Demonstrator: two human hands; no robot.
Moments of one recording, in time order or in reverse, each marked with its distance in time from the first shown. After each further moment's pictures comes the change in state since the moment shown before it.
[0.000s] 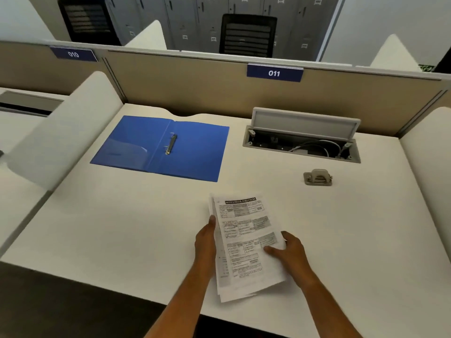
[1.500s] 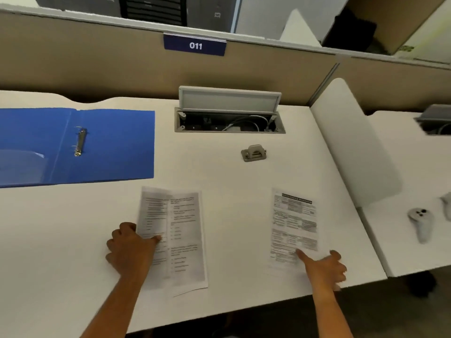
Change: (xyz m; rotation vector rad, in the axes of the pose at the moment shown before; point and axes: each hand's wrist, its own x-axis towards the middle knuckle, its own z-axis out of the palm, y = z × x) left_hand 0.053 0.015 -0.049 1.133 0.318 0.242; right_hand -0.102 0.080 -0.108 -0.219 0.854 0.767
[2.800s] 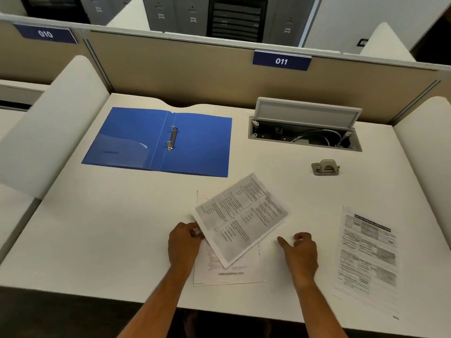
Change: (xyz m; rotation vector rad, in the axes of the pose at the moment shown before) left_hand 0.021 -0.074 -0.029 -0.286 0.016 0.149; right_hand -0.149 -0.096 0.139 0.079 -0.219 -0.527
